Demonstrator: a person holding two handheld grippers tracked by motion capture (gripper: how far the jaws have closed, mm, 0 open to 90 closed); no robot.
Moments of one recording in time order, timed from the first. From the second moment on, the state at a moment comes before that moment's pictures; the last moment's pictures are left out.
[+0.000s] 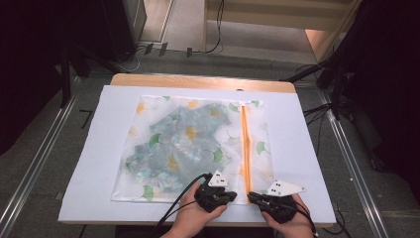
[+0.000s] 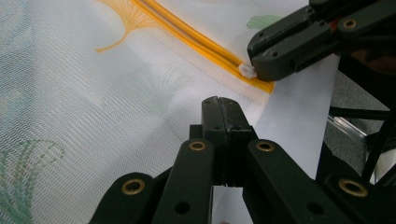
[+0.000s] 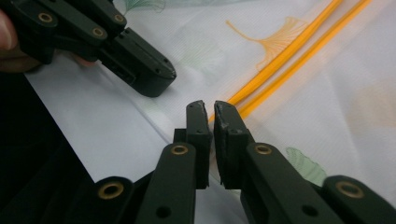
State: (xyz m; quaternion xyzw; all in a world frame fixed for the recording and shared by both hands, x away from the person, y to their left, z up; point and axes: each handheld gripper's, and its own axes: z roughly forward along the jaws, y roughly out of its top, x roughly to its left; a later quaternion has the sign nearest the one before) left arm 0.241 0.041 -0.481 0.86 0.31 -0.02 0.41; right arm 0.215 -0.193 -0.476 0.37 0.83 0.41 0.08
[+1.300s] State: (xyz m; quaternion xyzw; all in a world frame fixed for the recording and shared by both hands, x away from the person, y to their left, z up) left arm 0.242 0.041 -0.483 0.86 0.31 -0.03 0.41; right arm 0.213 -0.207 -0.473 0.38 0.82 0.42 0.06
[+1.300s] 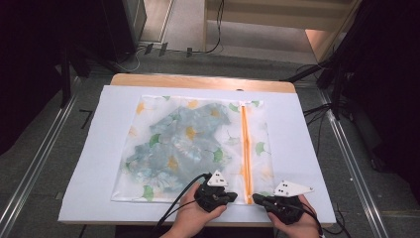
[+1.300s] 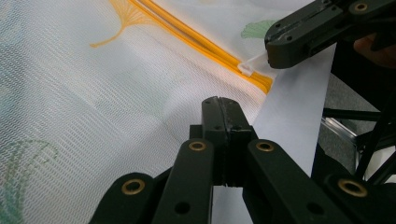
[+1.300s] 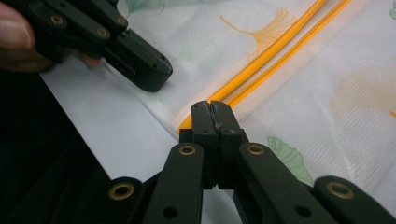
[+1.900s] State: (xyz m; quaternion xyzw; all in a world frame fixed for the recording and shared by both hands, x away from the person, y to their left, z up) left arm 0.242 0.041 -0.484 0.85 0.31 -0.04 0.41; right arm 0.218 -0.189 -0.477 0.36 0.84 0.40 0.08
